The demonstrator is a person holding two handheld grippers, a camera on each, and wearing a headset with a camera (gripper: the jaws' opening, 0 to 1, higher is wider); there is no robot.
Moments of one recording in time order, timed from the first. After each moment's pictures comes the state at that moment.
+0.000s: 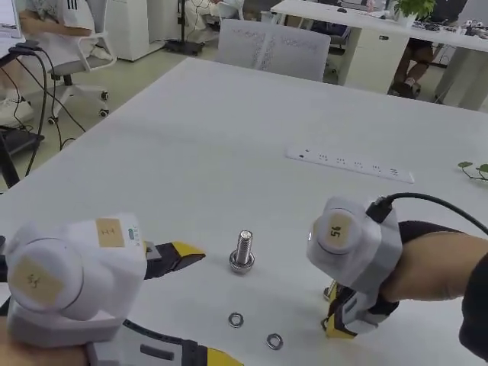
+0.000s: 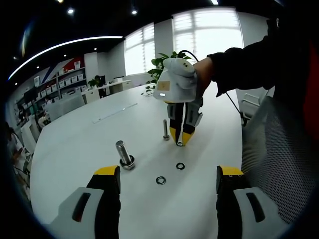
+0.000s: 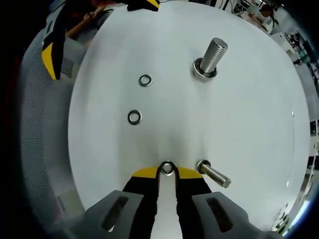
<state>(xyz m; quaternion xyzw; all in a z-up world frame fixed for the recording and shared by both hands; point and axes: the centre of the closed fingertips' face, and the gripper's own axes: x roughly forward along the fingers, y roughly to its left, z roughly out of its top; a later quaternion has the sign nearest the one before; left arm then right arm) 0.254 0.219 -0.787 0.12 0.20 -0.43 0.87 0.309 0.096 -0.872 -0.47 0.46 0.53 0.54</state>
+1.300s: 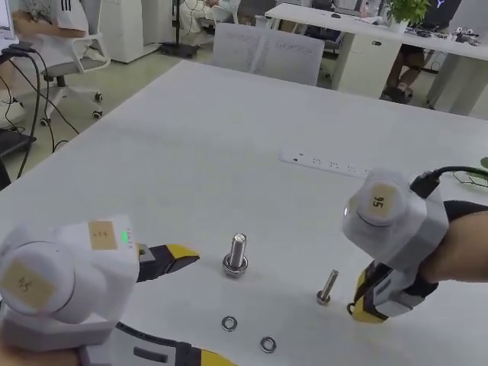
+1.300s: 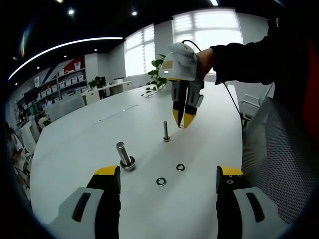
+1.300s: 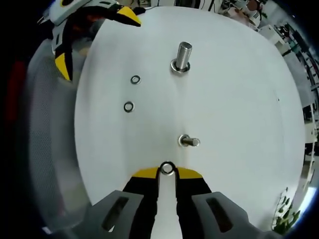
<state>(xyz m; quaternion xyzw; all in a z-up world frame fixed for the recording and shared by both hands) 0.253 0.218 -0.785 0.11 0.19 -0.43 0.87 0.323 0.064 -0.829 -0.45 0.47 0.50 0.57</state>
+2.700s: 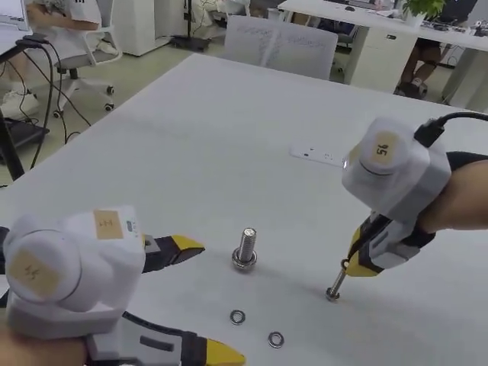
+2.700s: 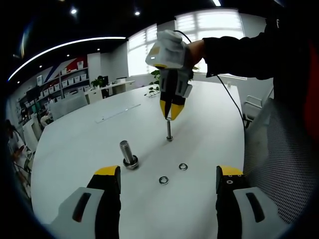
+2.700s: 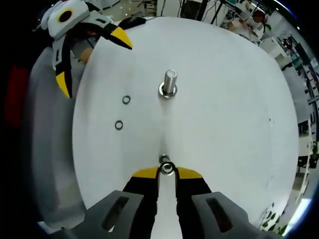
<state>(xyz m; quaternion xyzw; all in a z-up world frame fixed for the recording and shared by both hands) 0.256 0.223 -0.786 0.11 0.19 -0.42 0.88 0.349 0.096 -0.805 -0.47 0.43 0.52 0.57</state>
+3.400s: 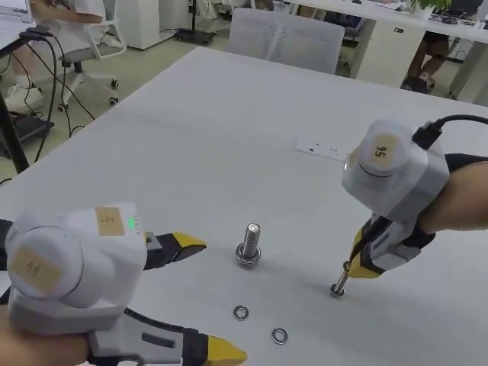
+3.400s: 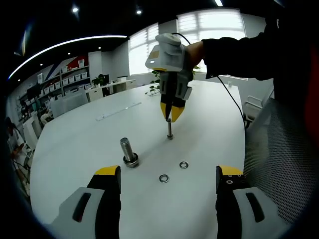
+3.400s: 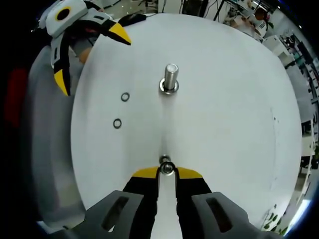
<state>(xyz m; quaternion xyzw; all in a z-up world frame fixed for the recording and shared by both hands) 0.257 0.223 -0.791 0.11 0.20 -0.42 0.88 0.350 0.094 -0.818 -0.47 0.44 0.53 0.56</state>
